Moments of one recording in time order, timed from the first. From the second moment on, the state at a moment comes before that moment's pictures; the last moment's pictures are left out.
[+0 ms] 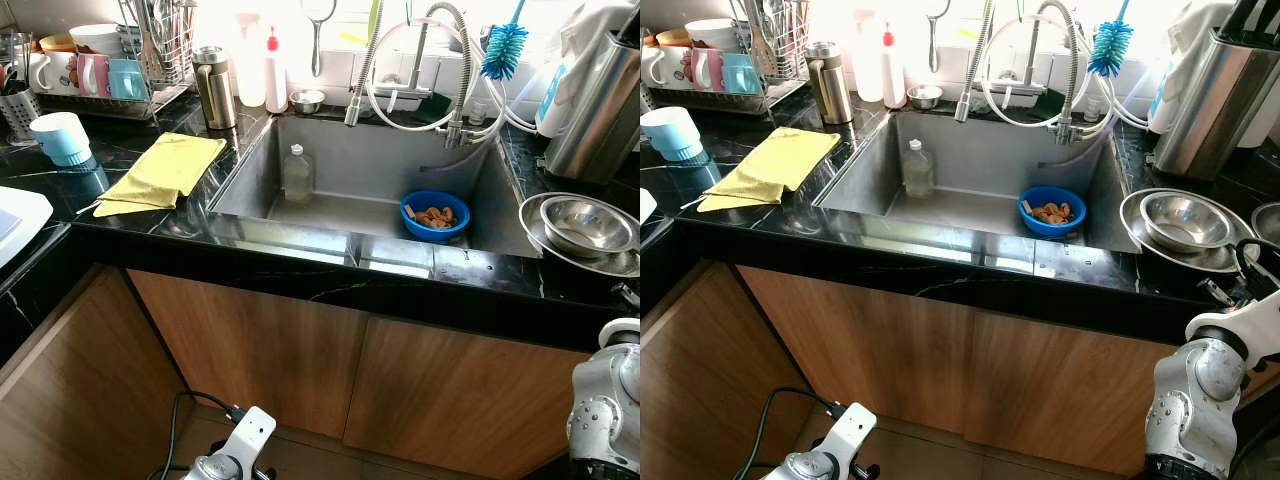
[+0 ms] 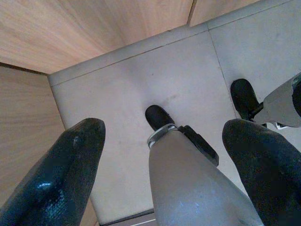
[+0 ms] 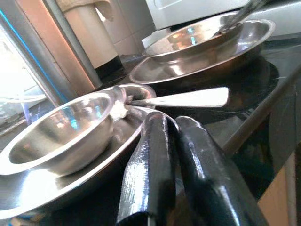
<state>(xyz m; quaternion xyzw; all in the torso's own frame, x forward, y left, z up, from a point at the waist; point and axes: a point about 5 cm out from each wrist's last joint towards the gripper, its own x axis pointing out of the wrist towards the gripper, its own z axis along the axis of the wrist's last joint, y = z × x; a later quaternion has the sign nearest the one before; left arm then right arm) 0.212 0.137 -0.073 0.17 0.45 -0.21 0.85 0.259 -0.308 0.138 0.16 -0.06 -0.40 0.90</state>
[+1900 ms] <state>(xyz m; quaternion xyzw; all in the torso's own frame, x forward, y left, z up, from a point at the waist) 0.212 0.137 -0.073 0.17 0.45 -0.21 0.85 0.276 -0.288 0.143 0.11 -0.06 -0.38 0.92</state>
